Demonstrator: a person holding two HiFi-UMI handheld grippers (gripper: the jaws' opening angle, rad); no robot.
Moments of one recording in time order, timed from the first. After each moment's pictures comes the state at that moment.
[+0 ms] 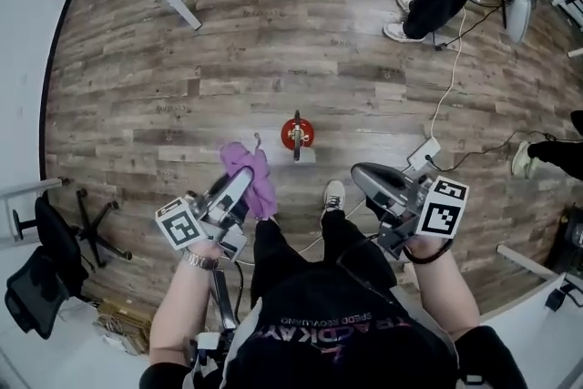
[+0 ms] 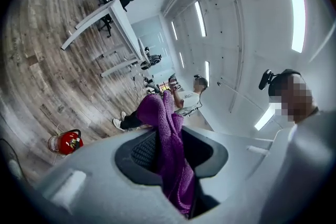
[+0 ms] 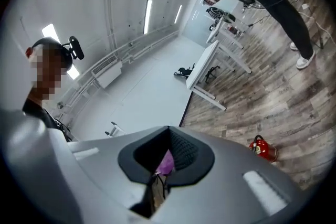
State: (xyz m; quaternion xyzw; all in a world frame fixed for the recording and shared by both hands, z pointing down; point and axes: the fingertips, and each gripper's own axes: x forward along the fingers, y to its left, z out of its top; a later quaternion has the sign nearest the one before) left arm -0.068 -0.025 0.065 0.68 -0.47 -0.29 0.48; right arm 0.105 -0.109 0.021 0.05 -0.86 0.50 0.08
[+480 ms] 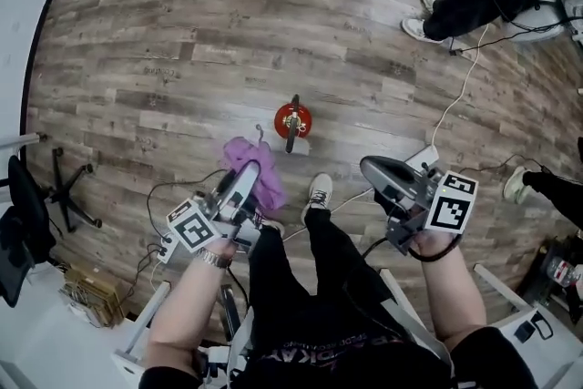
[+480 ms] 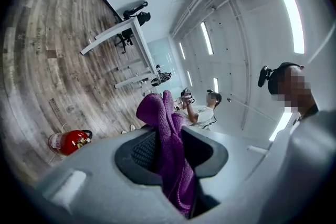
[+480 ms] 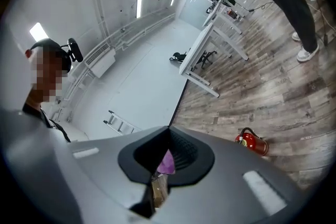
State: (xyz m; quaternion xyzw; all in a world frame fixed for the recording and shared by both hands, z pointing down) left arm -0.052 -0.022 0.170 0.61 -0.55 -0.36 0.45; right arm 0.105 -0.139 0.114 0.00 -0.84 0.51 0.16
